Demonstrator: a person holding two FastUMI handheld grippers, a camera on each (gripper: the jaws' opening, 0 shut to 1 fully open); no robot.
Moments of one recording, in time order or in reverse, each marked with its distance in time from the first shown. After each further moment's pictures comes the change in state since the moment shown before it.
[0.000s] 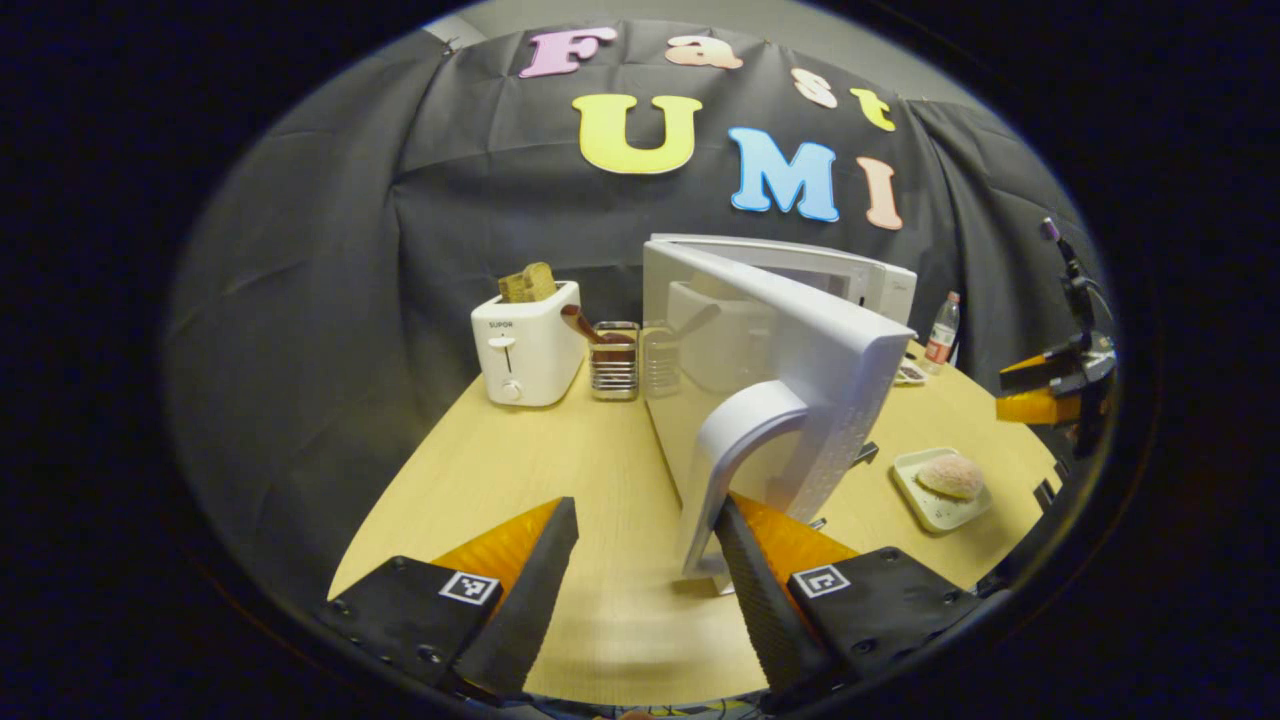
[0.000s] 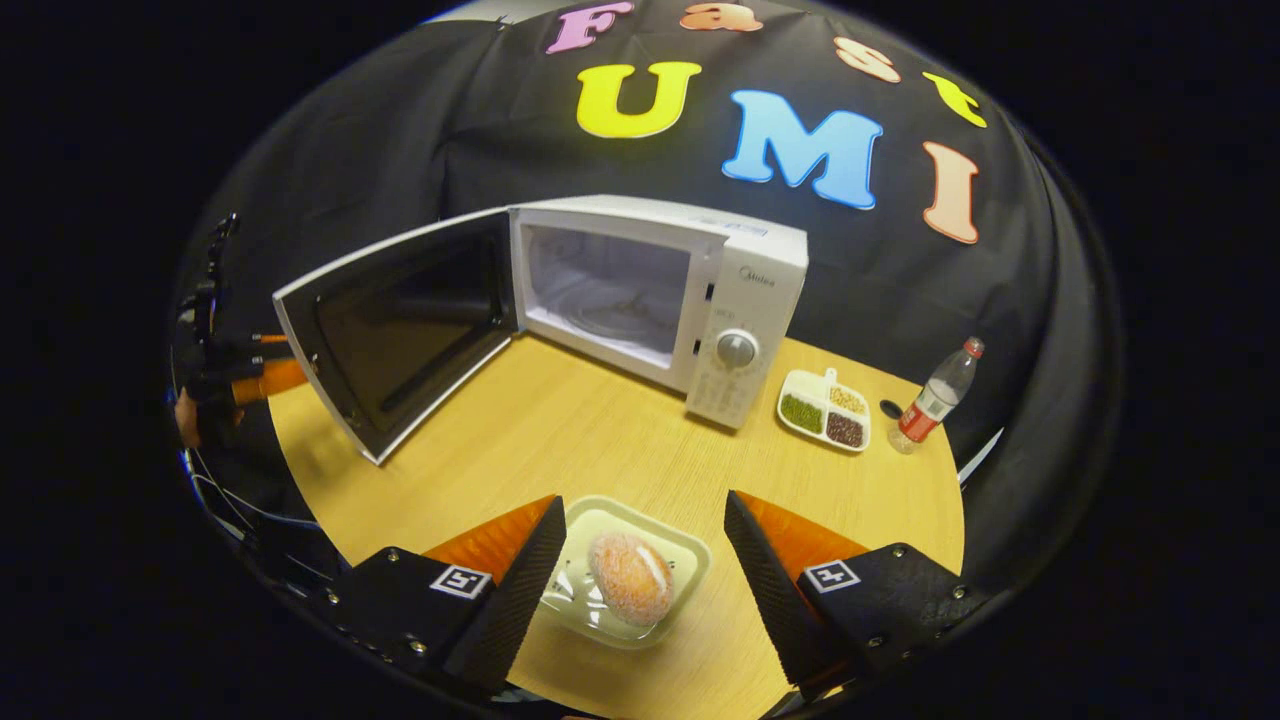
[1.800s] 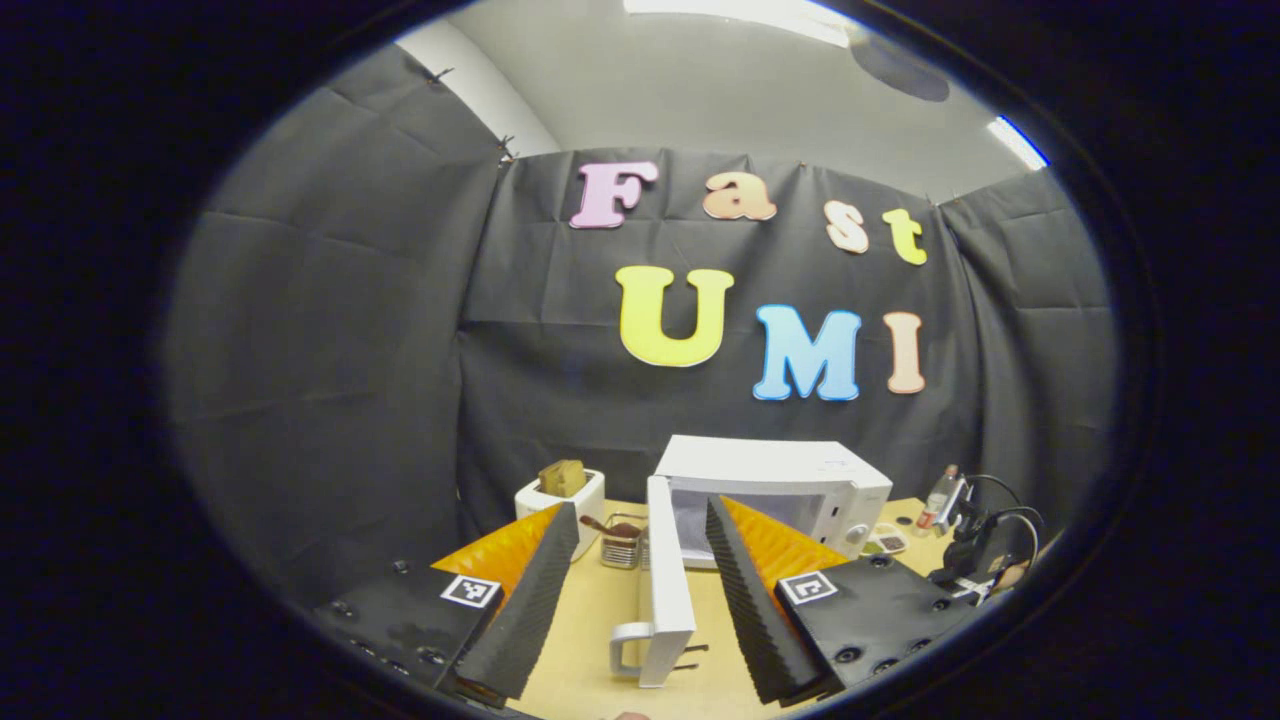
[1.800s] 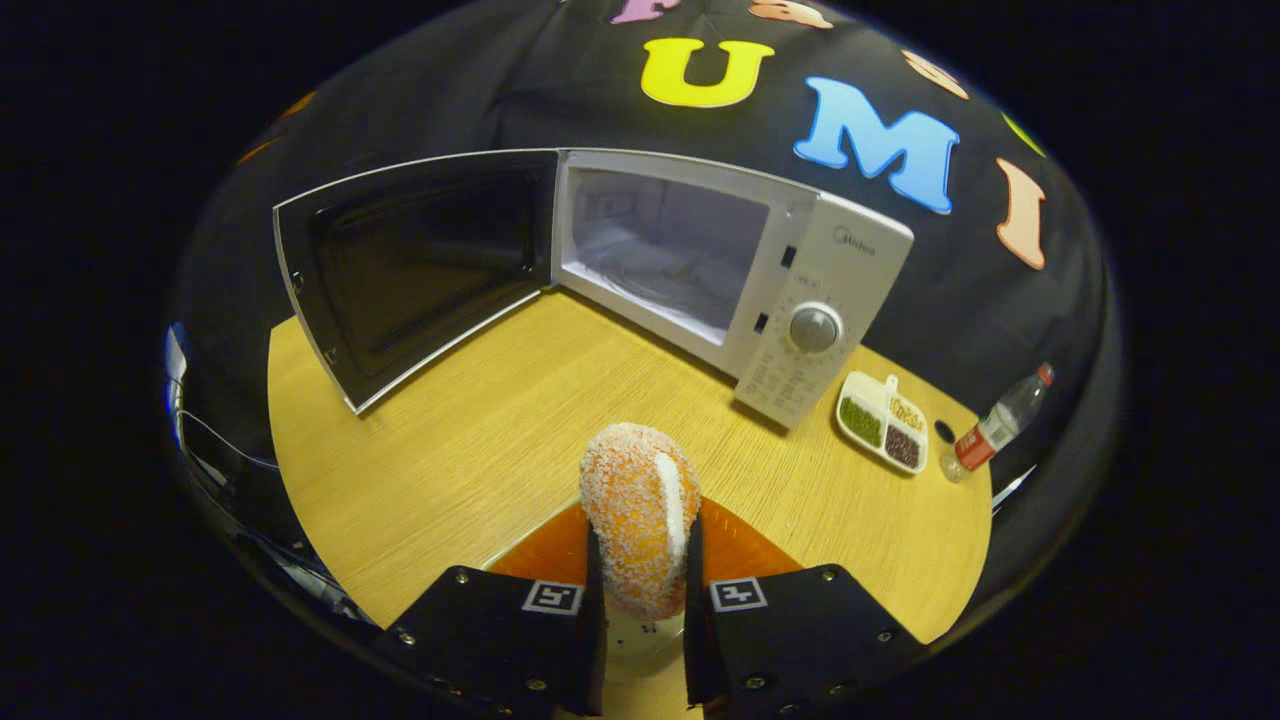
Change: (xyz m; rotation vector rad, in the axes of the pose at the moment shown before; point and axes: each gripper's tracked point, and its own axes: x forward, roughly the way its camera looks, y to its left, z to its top) left arm -0.142 -0.055 0.217 -0.075 -0.451 0.159; right arm 0.061 0.009 0.018 -0.192 -0.045 0.038
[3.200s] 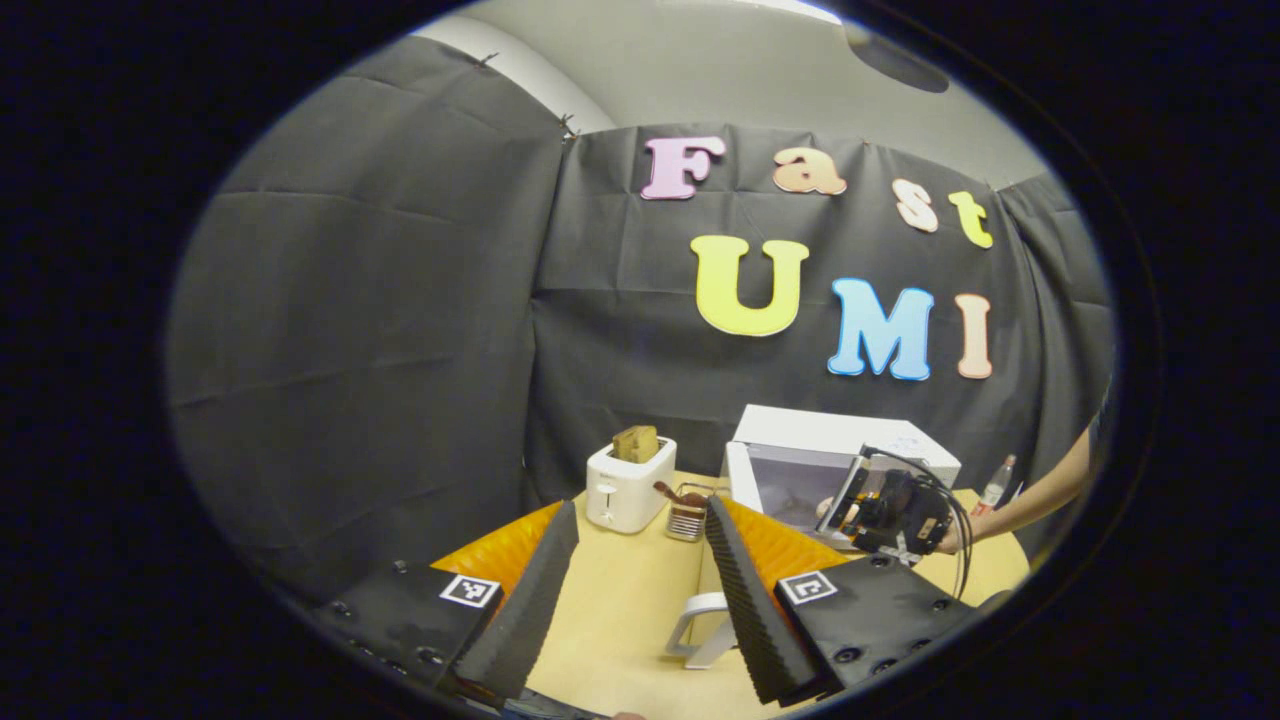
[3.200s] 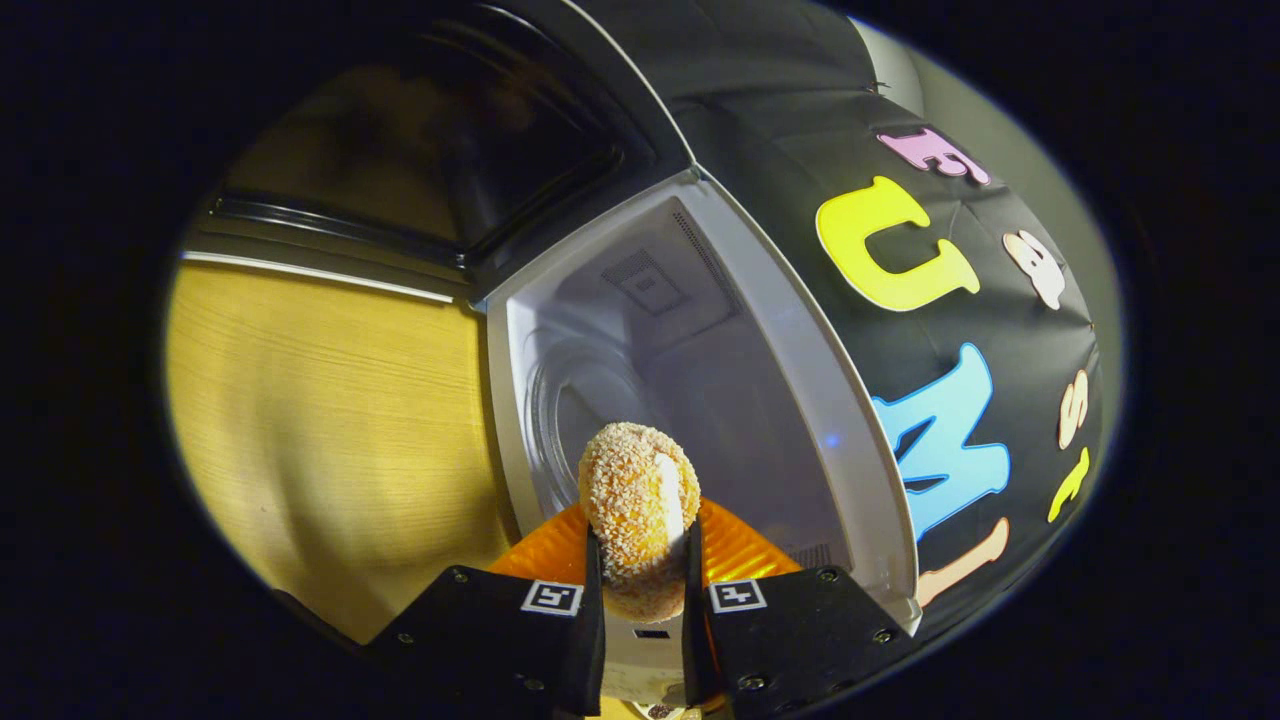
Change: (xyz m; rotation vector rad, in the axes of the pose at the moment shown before) left arm -0.014 0.063 -0.040 -0.015 0.092 0.232; right arm 0.186 -0.047 0.170 -0.800 -0.204 -0.282
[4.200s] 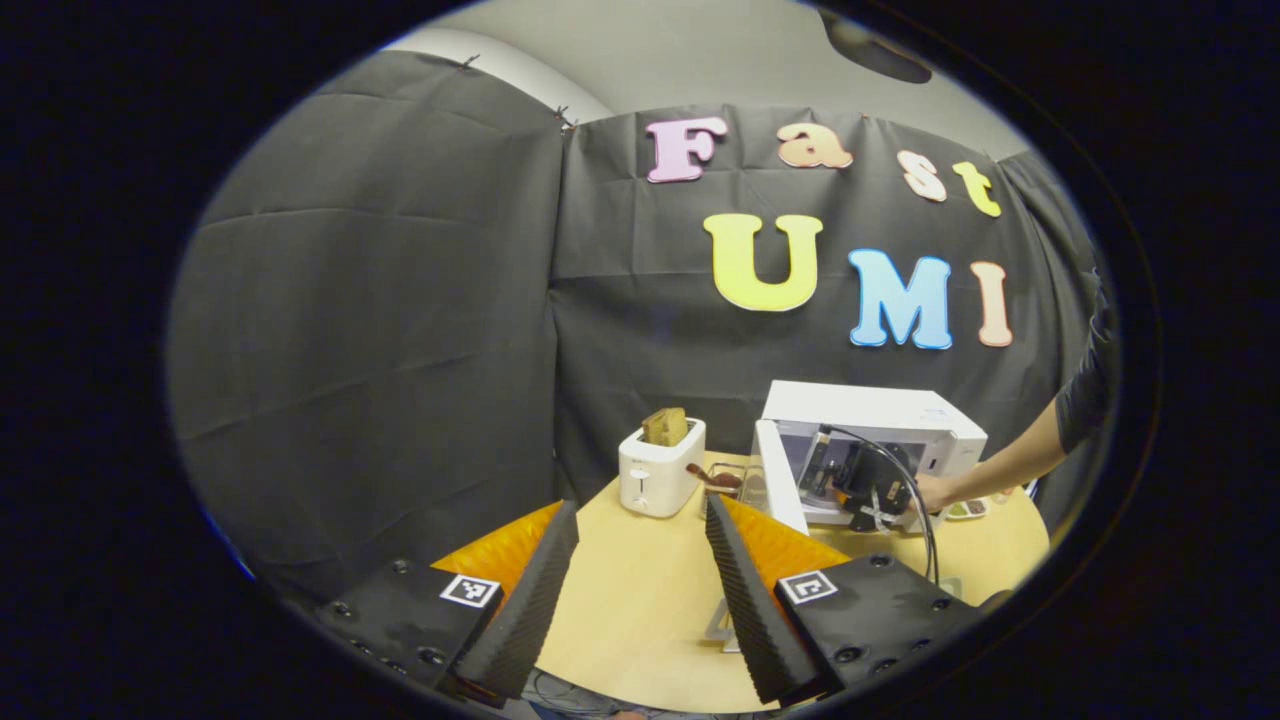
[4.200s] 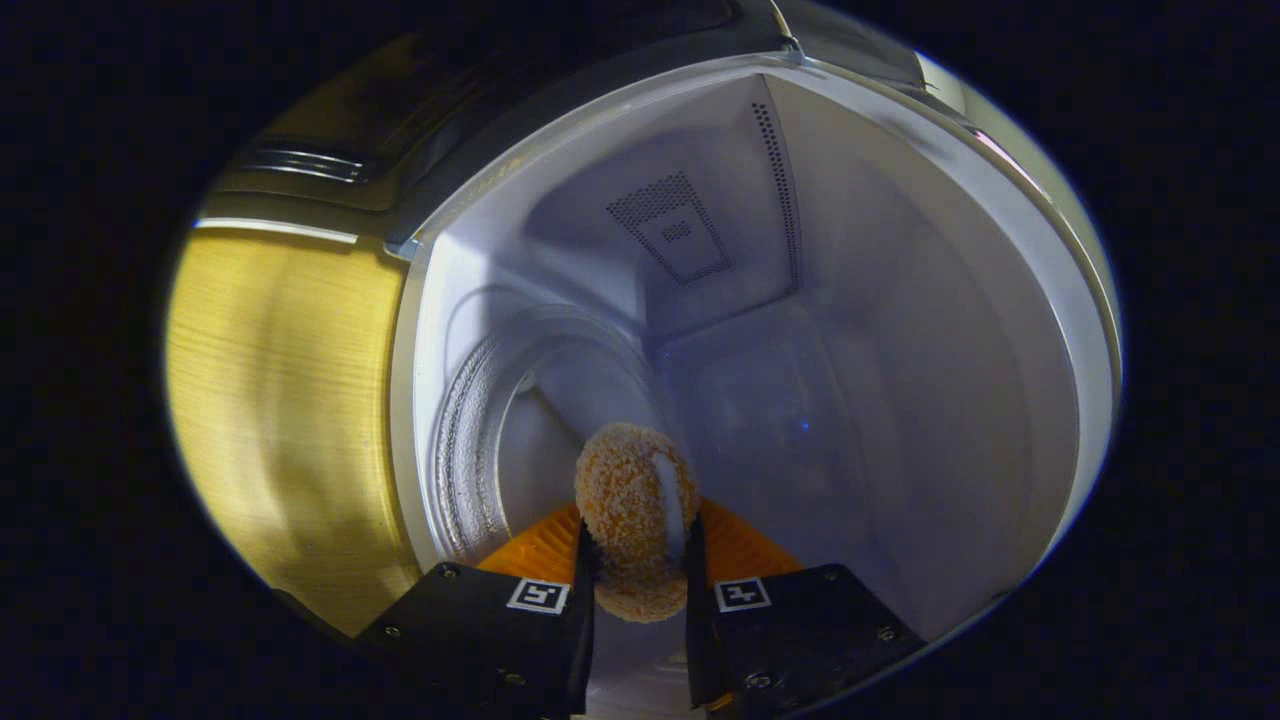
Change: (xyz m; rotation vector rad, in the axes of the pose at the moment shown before) left arm -0.005 0.021 -0.006 0.042 0.070 0.068; right arm 0.108 0.001 0.002 -0.051 0.083 0.005
